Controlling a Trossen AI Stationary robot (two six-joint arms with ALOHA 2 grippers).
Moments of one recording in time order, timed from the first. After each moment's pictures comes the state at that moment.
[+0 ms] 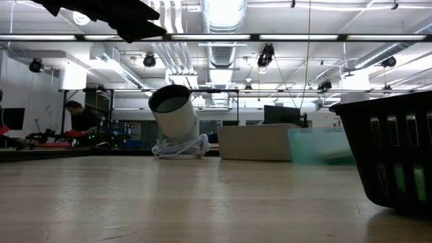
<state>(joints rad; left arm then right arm) 0.15 0.83 0.70 -0.09 0.05 0.09 0.90 1.55 0.90 -0.60 -0.75 2.02</state>
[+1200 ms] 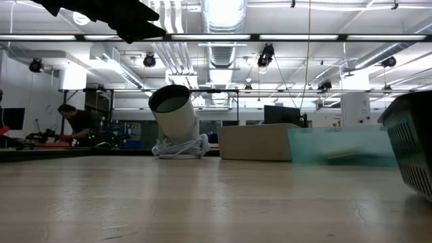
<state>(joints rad) 0.15 0.83 0.70 -0.10 0.05 0.09 0.89 1.72 0.87 -0.73 -0.75 1.48</state>
